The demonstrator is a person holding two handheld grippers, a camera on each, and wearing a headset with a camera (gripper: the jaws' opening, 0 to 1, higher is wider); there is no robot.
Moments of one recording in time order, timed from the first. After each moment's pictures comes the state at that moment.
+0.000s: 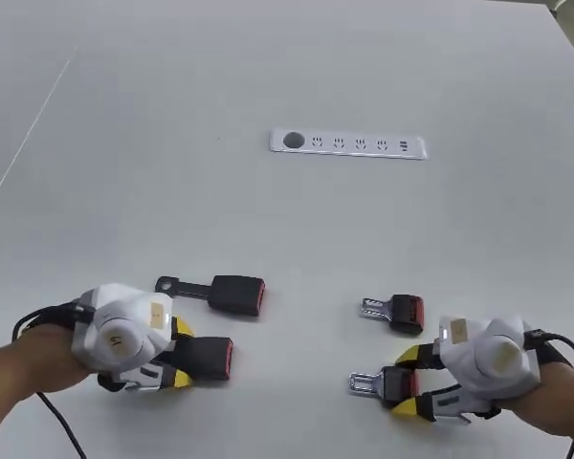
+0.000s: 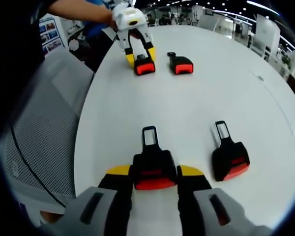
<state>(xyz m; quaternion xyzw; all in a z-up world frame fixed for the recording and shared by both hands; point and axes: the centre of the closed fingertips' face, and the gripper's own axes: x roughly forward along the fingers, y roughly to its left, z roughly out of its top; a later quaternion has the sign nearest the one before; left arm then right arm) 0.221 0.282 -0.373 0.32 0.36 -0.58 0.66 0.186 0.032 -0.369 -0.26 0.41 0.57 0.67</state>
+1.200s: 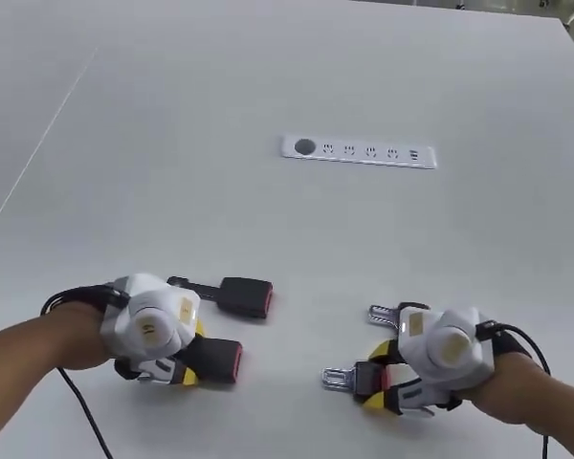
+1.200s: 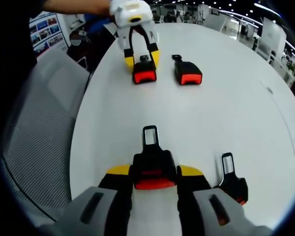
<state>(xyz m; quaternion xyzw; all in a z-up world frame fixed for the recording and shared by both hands) 0.222 0.281 -0.374 0.36 0.38 -0.59 0.62 0.201 0.081 -0.370 -0.28 0.40 0.58 0.65</state>
